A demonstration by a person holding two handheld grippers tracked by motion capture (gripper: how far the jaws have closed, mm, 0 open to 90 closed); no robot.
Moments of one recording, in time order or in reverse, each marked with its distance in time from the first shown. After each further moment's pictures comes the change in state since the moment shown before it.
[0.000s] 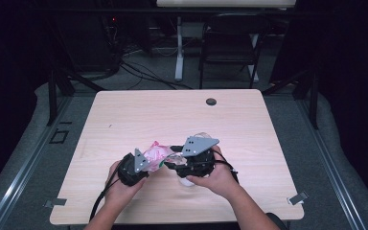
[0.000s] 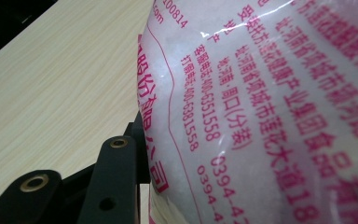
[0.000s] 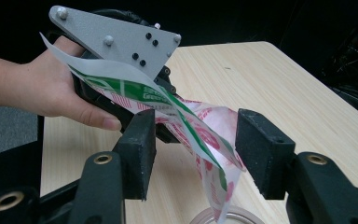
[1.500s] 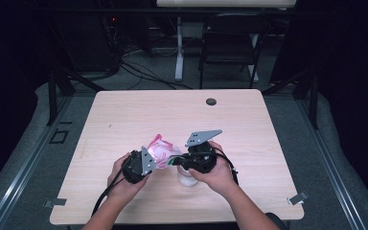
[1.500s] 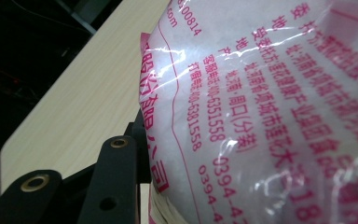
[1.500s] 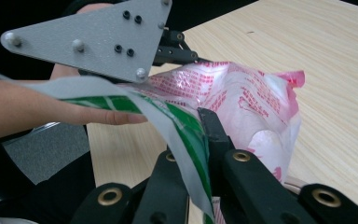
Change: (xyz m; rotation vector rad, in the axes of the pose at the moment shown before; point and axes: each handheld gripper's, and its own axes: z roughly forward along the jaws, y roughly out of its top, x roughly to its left) left arm -0.007 0.020 -0.005 -0.026 0.126 0.156; right arm -0.015 -0.010 0.003 0.074 0.123 0.300
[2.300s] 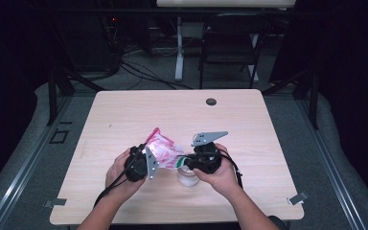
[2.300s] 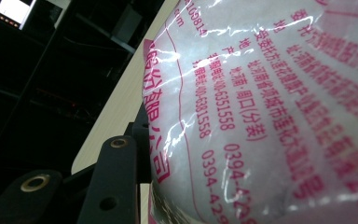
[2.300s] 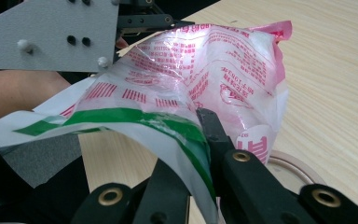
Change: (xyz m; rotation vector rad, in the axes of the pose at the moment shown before) left arm -0.004 0.010 -0.006 -0.025 0.153 0.165; right arm -0.008 -0.013 -0.005 -0.001 -0.041 0.069
